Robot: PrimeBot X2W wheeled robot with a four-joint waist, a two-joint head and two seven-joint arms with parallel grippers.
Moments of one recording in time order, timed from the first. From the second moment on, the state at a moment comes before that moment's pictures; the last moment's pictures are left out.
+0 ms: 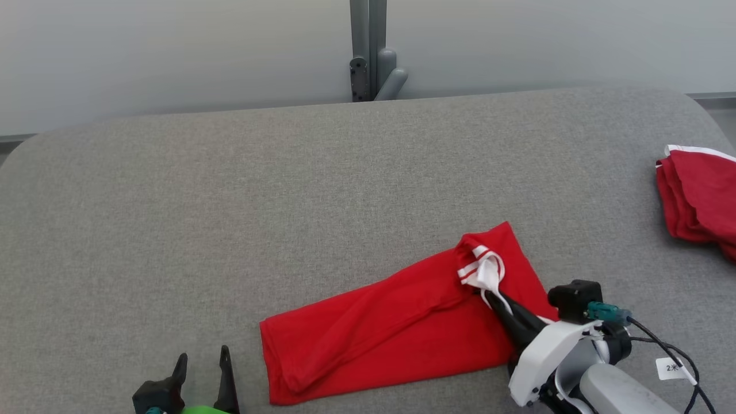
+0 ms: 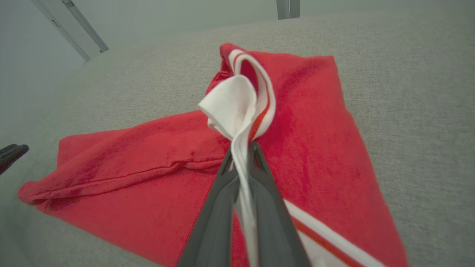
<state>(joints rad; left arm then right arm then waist) -0.01 0.05 -0.05 0.52 -0.25 0.01 -0.26 -0.29 -0.28 0.53 0.57 0.62 0.13 -0.21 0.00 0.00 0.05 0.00</state>
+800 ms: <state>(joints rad) -0.04 0.05 -0.25 0.52 -0.27 0.03 -0.26 -0.49 -0.10 0.97 0.60 0.85 0.13 -0.20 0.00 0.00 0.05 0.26</state>
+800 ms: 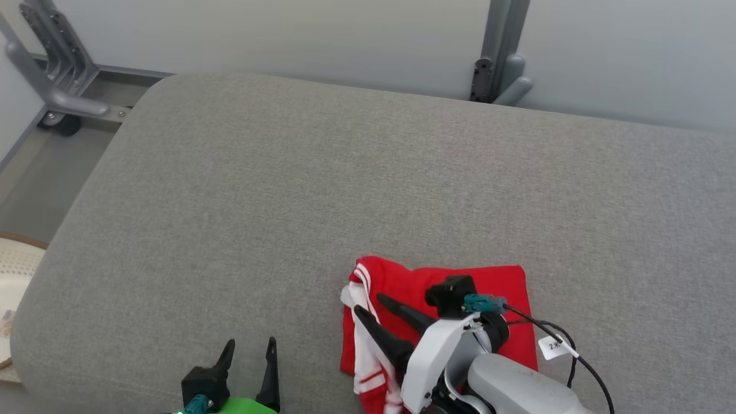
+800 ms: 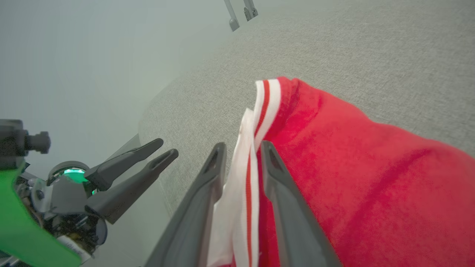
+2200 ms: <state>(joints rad) 0.04 0.05 -0.04 0.37 -0.20 0.02 -0.26 -0.07 -0.09 0.16 0.36 0.30 0.13 -0.26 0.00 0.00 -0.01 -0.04</state>
